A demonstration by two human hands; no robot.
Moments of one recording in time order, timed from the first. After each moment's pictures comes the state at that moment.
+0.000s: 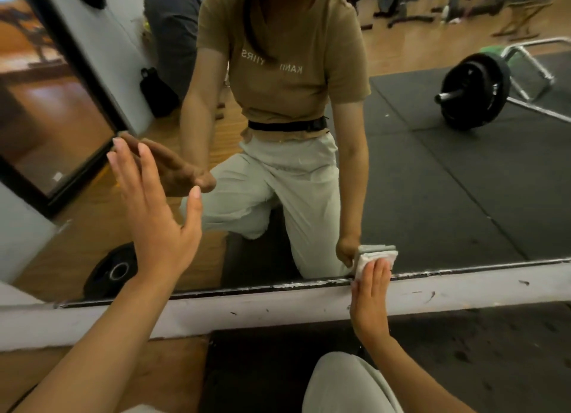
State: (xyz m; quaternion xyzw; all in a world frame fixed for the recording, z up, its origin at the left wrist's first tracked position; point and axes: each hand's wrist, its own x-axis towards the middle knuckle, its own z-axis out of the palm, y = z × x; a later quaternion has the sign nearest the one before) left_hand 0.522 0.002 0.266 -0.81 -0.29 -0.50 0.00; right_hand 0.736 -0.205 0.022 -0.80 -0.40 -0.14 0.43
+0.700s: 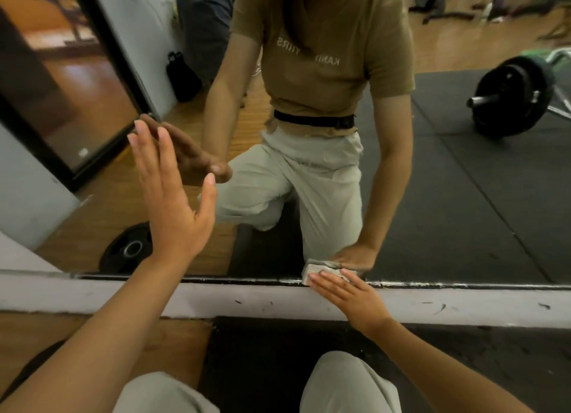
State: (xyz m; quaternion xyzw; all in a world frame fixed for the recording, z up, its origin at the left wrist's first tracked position) left_hand 0.527 0.002 0.266 -0.80 -0.30 -0.52 -0.01; right_hand 0.766 -0.191 0.028 -0.62 -0.72 -0.30 -0.02
